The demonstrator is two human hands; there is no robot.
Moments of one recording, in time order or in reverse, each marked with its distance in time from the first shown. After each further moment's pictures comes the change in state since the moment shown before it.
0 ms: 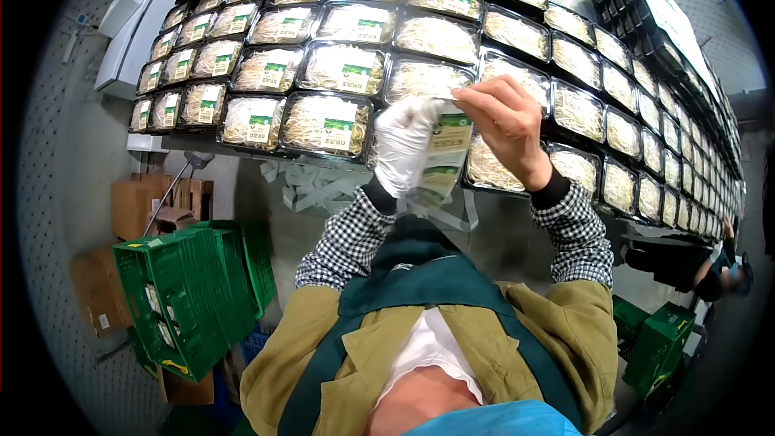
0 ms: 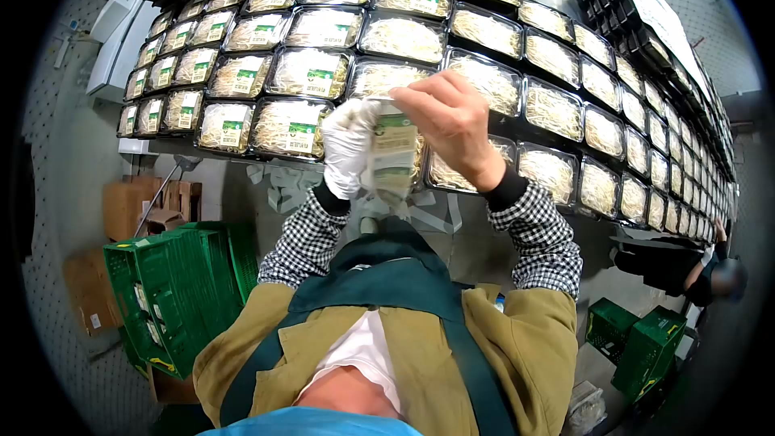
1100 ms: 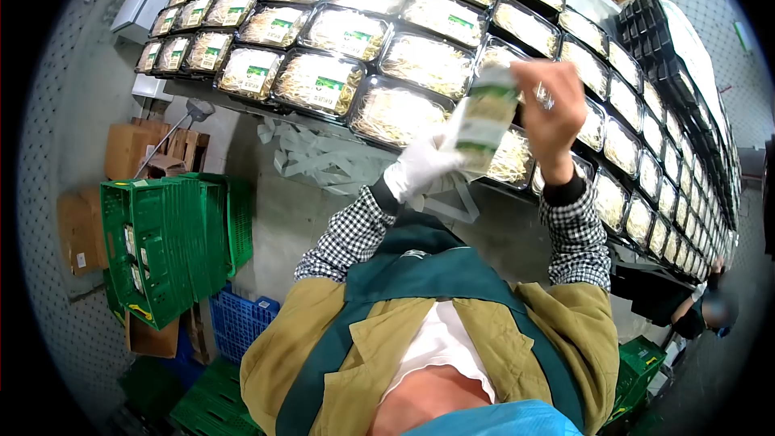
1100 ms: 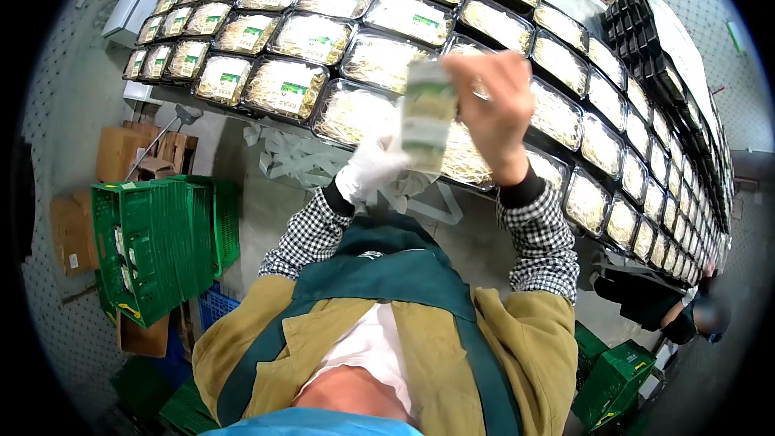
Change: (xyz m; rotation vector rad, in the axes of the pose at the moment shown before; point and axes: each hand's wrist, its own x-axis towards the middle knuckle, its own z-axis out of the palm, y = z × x) left_hand -0.060 -0.027 0.045 -0.011 -0.174 -0.483; right_hand -0.016 0.020 -0.058 -0.109 0.186 -0.056
